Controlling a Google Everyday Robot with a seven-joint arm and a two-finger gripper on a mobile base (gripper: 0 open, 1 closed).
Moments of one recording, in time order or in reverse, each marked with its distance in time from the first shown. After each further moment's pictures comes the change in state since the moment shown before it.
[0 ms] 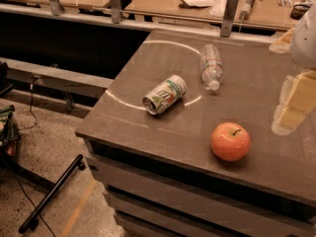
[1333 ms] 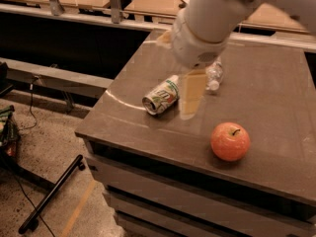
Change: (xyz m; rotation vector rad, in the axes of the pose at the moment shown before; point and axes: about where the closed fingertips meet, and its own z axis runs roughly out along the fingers) arm -0.185 -0.005 0.076 0.014 -0.159 -0.553
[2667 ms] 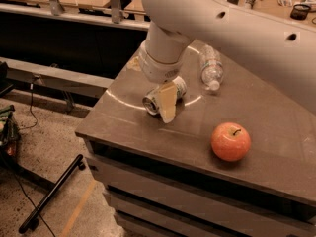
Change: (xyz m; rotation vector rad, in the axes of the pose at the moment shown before) arm -0.015 -0.030 0.101 -0.084 0.006 -0.256
